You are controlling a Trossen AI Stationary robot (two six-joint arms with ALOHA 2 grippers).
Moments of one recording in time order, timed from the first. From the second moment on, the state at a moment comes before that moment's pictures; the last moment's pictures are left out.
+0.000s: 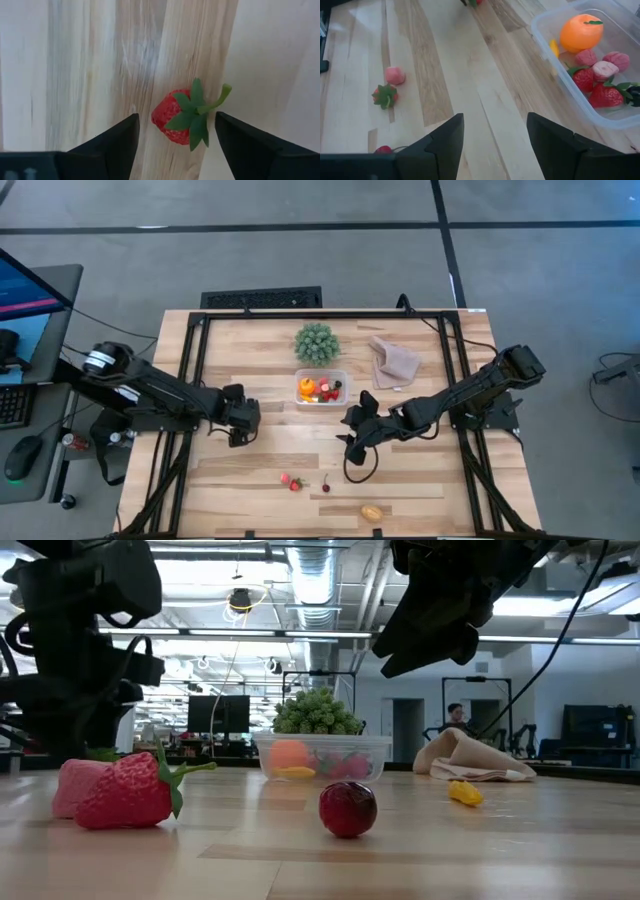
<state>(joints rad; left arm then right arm) -0.27 1.33 0.57 -0.65 -0.22 -0.41 0.38 1.59 0.96 -0.18 0.37 0.55</state>
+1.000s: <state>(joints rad) -0.27 1.37 0.57 -0.60 -0.20 -0.38 0.38 1.59 0.96 -0.18 0.37 0.55</state>
